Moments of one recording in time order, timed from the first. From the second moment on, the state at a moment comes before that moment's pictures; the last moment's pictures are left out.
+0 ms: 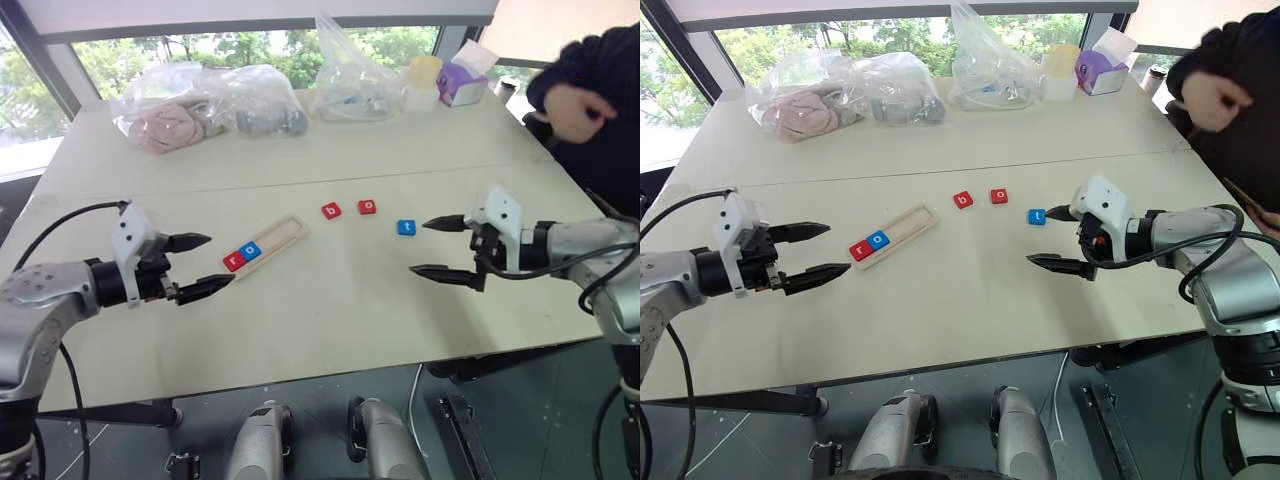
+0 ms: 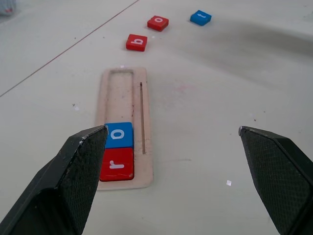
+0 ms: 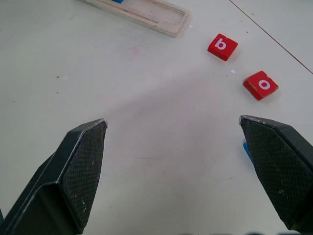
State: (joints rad) left arm -0.14 0.89 0.30 -0.34 -0.61 0.62 -0.97; right arm -0.45 -0.93 -0.02 -0.21 0.39 0.59 1.09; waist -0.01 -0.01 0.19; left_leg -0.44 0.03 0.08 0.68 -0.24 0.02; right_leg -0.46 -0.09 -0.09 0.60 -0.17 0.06
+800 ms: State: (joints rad) left arm -0.27 0.81 0.15 -0.15 -0.45 0.48 -0.90; right arm -0.49 -0.86 0.04 -0.15 0.33 0.51 1.06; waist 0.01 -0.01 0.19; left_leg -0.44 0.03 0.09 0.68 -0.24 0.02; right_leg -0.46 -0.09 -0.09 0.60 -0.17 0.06
